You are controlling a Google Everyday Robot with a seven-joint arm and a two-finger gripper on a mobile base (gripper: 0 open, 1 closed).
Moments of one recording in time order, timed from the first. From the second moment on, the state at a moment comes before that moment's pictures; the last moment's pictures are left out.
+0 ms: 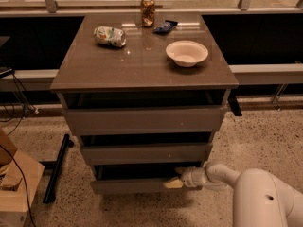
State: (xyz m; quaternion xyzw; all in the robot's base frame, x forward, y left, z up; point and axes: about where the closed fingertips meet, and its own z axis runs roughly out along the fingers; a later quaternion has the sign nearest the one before) arm 0.617 -0.135 0.211 -0.36 0.83 0.29 0.31
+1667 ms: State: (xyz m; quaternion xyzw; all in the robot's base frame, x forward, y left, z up) arm 0.558 -0.132 0.196 -0.51 0.81 0.23 0.19
